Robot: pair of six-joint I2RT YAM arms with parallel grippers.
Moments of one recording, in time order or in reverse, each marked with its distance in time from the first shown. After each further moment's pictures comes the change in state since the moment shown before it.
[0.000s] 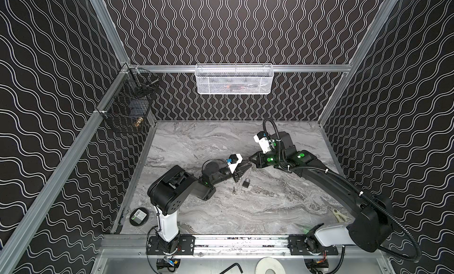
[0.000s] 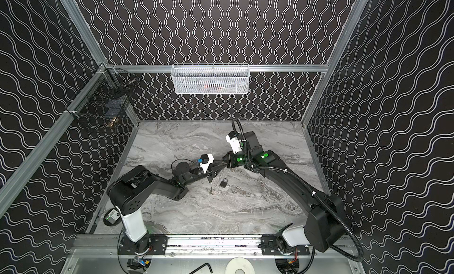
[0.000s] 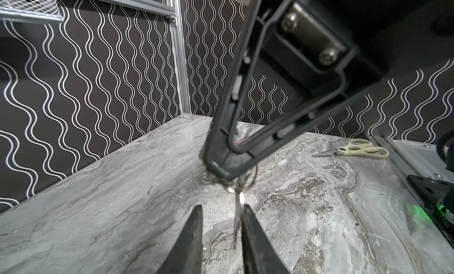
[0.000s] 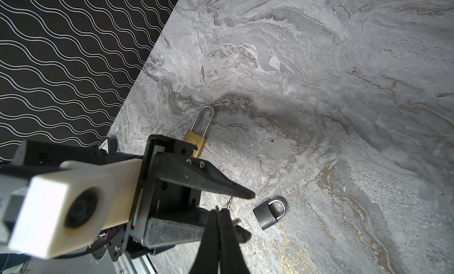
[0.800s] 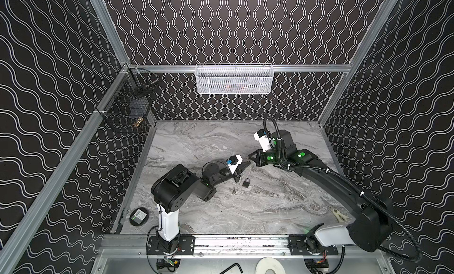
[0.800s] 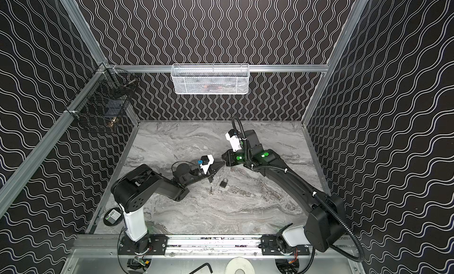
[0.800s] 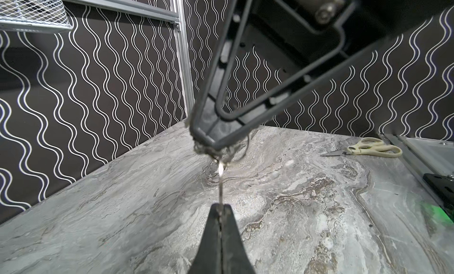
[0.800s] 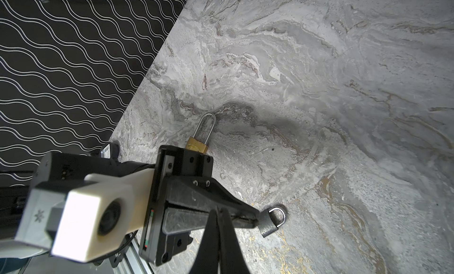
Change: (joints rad) left arm -0.002 0.025 -0.014 0.061 -0.026 0.039; right arm 0.000 0.003 0.023 0.009 0.008 -0.001
